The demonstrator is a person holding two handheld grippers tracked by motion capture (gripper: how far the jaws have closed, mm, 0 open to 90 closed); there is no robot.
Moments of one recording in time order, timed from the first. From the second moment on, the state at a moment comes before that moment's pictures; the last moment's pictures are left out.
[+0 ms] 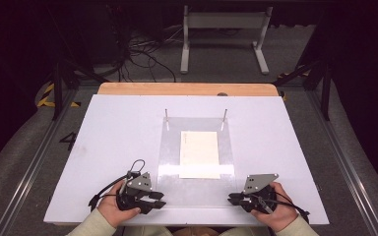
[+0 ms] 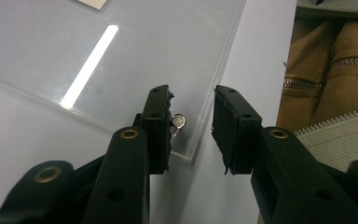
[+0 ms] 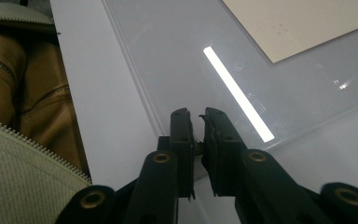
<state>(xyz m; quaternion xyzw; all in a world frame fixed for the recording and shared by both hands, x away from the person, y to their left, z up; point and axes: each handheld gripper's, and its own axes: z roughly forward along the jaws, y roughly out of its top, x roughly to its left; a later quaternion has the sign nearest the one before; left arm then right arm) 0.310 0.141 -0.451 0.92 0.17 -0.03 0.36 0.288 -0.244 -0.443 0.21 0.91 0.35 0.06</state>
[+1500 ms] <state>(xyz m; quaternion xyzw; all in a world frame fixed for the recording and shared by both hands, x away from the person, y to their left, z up) 0.328 0.178 -0.423 0.84 0.26 0.04 0.48 0.299 -0.258 -0.413 0.25 0.86 0.43 0.10</state>
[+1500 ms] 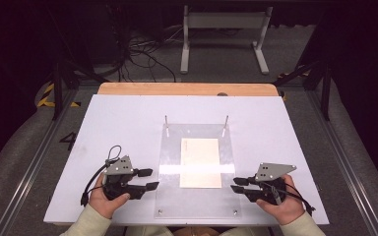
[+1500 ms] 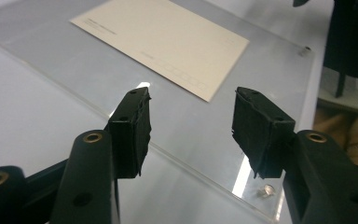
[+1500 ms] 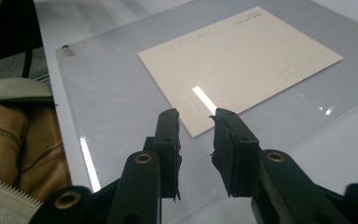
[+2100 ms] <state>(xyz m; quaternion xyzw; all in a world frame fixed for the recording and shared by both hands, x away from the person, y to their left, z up) 0.365 0.178 -0.414 0.81 0.30 0.13 0.48 0.363 -0.252 -0.386 0.27 0.84 0.45 0.14</state>
